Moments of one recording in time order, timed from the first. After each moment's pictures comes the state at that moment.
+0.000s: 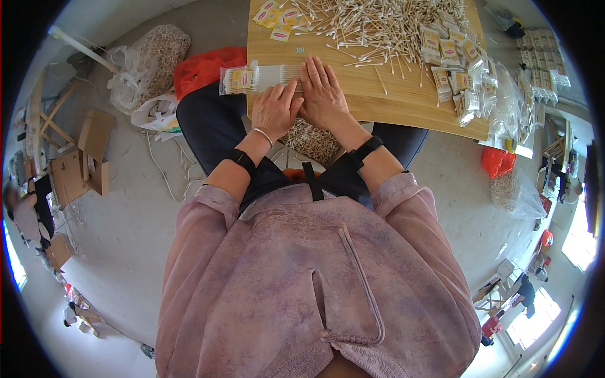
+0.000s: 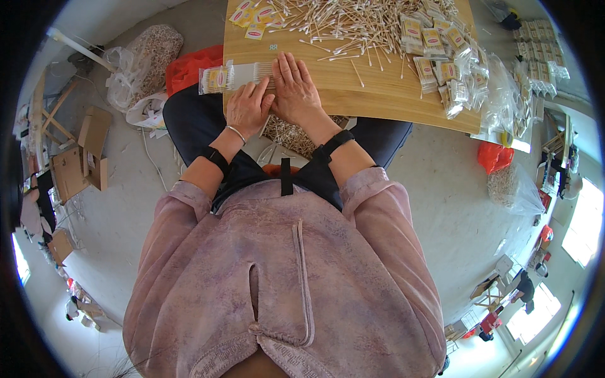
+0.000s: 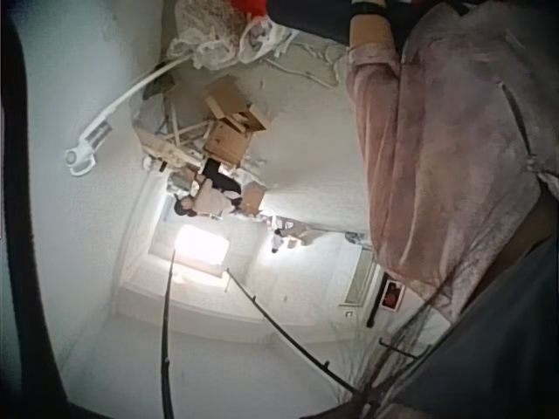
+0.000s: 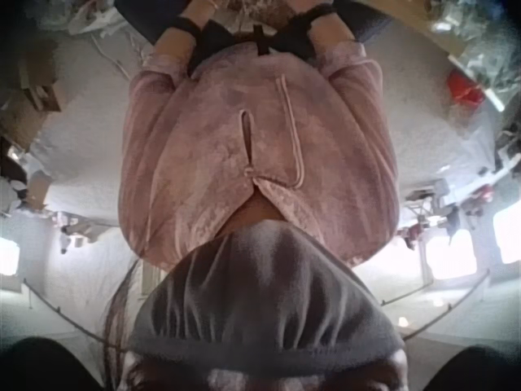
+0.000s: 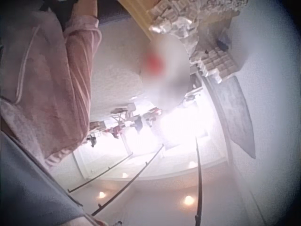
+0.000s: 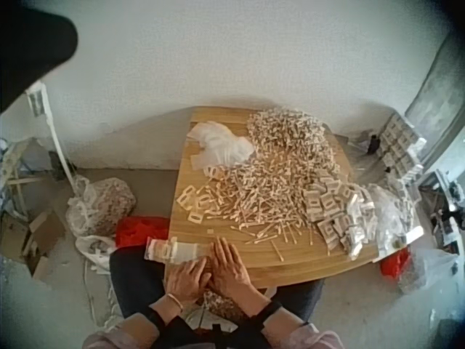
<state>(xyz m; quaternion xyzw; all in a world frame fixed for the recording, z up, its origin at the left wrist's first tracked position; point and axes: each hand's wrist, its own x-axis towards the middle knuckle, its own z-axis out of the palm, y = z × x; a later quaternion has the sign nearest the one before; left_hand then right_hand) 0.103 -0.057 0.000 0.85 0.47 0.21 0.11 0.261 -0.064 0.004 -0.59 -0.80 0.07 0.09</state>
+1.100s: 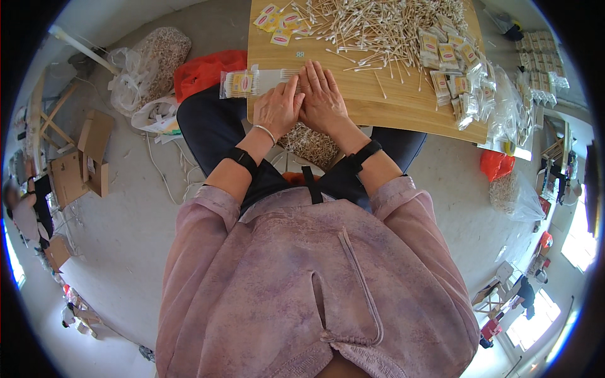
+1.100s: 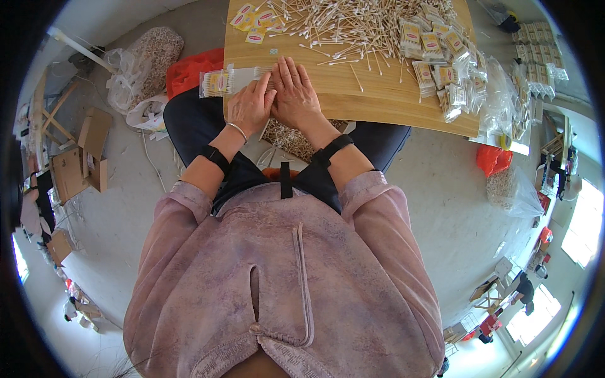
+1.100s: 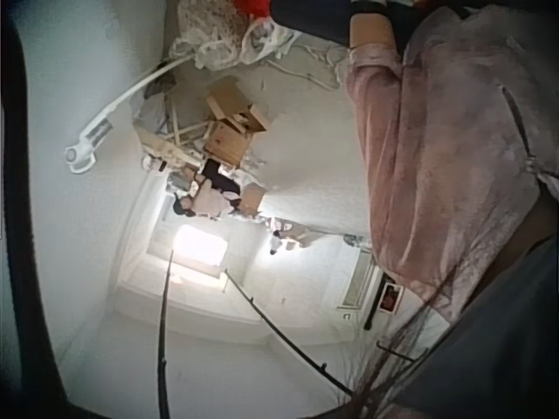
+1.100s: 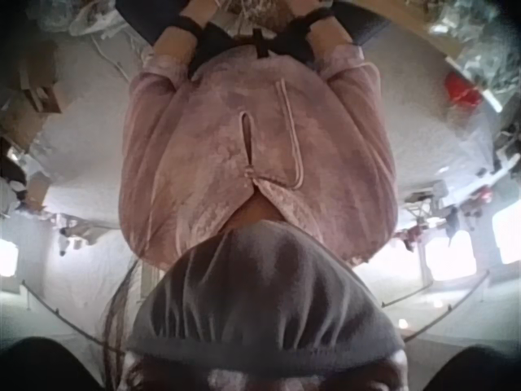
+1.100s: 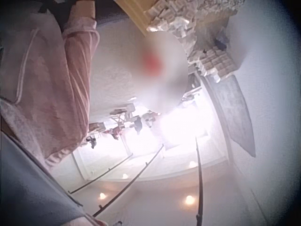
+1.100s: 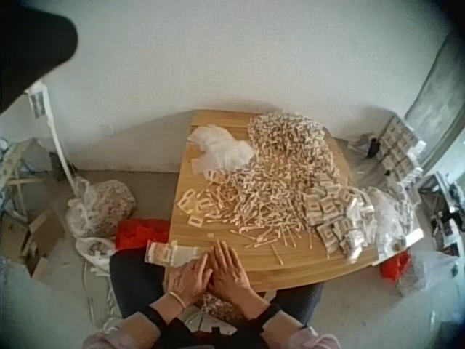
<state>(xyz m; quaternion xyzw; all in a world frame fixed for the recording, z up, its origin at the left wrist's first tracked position) 0.113 -0.046 0.013 0.84 0.50 0.17 0.15 0.259 -0.064 -0.001 -0.60 -0.80 0.03 0.09</state>
